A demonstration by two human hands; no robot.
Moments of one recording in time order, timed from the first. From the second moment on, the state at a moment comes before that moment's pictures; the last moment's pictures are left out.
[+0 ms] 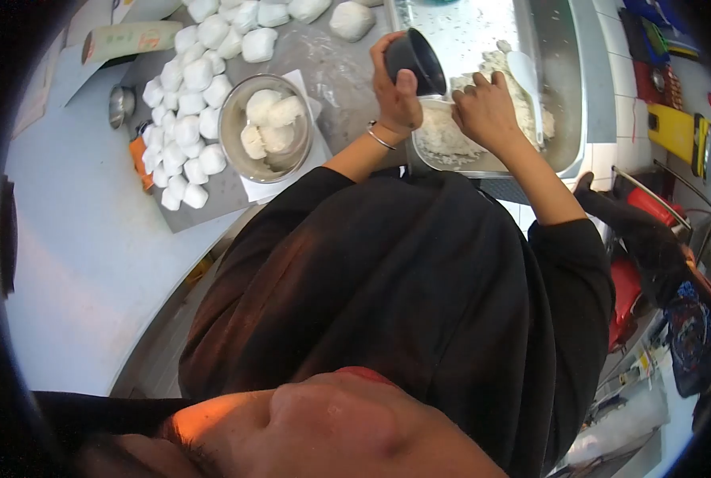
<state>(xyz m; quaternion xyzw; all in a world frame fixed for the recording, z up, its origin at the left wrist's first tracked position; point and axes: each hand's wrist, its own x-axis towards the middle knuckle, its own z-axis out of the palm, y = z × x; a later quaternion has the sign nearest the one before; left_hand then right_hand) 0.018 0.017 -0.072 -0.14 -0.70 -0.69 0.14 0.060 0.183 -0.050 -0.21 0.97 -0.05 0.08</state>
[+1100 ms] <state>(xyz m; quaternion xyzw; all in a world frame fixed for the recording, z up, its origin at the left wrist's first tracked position) 0.025 0.000 -0.039 -0.03 -0.59 -0.80 -0.08 0.061 0.254 -0.001 -0.12 0.98 -0.13 0.12</state>
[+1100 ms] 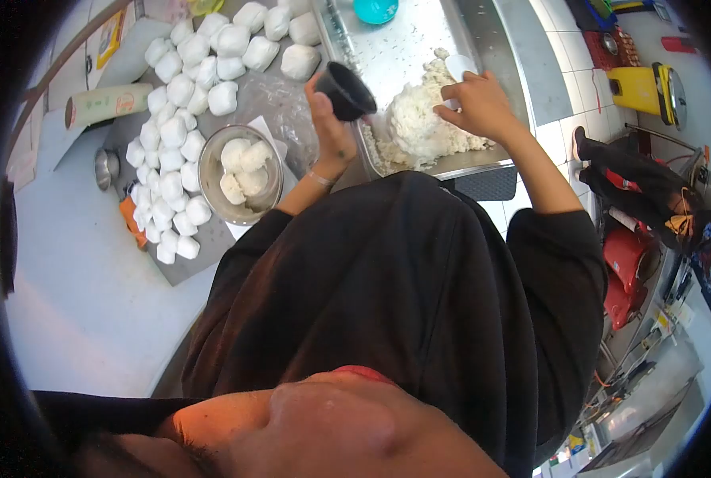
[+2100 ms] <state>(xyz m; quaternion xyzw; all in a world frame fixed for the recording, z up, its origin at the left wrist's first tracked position) 0.017 0.034 0.008 0.06 -0.44 -0.70 -0.56 0.127 0.255 0.012 0.14 0.65 -0.70 0.26</state>
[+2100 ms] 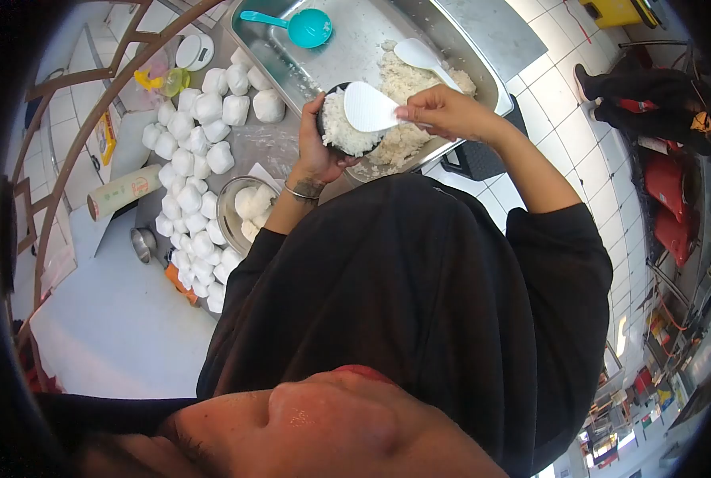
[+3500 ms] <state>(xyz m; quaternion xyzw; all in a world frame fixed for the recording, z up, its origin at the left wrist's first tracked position) 0.019 0.022 -0.007 0.13 -0.36 -0.68 -0.62 0.132 0.219 0.038 0.13 0.92 -0.36 0.07</state>
